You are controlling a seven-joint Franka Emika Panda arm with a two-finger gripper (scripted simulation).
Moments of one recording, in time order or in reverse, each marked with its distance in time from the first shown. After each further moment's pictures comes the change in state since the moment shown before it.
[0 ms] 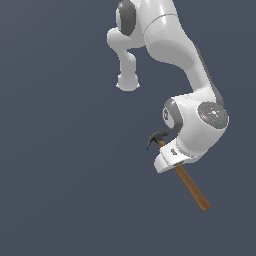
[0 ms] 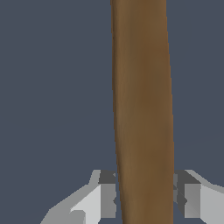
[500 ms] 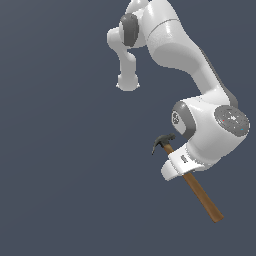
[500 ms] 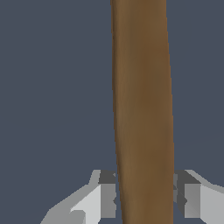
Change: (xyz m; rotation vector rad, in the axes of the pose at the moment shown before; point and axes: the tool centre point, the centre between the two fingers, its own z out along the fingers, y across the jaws) arm 0.034 -0.006 -0.015 0.000 -0.001 0.001
